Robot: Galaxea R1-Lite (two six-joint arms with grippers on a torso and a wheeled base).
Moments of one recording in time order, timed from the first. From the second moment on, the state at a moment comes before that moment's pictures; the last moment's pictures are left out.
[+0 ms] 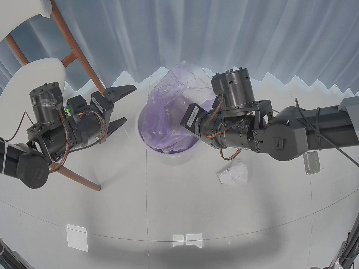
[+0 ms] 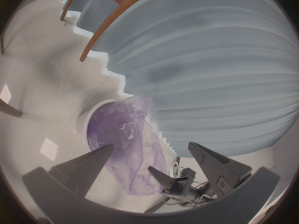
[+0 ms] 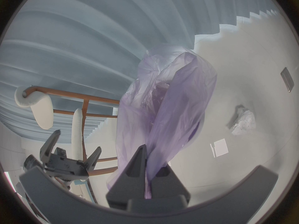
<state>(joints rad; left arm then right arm) -0.31 1.70 -0.84 -0.86 -0.33 -1.05 0.75 2.03 -1.52 -0.09 -0.11 0.83</state>
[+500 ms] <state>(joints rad) -0.34 1.85 -0.92 -0.83 -0.39 -0.87 0.80 1.98 -1.44 -0.12 -0.10 0.79</state>
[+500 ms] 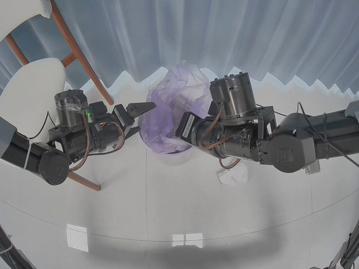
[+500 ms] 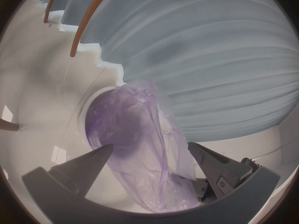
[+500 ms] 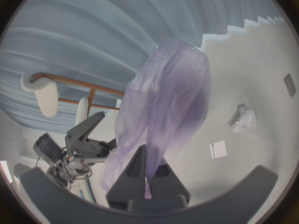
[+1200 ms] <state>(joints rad) -0.33 1.97 -1.02 -0.82 -0.39 -0.87 0.87 1.97 -1.37 -0.16 -0.10 0.73</state>
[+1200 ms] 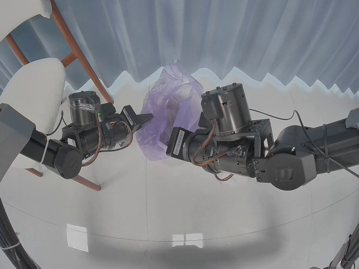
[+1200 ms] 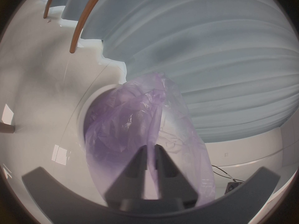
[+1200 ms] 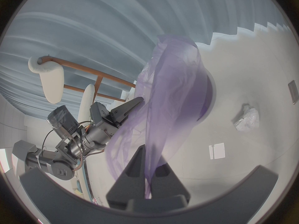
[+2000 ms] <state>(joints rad) -0.33 1.73 -0.87 -0.84 -0.34 -1.05 0.65 2.02 -1.64 -0.30 -0.07 0.71</state>
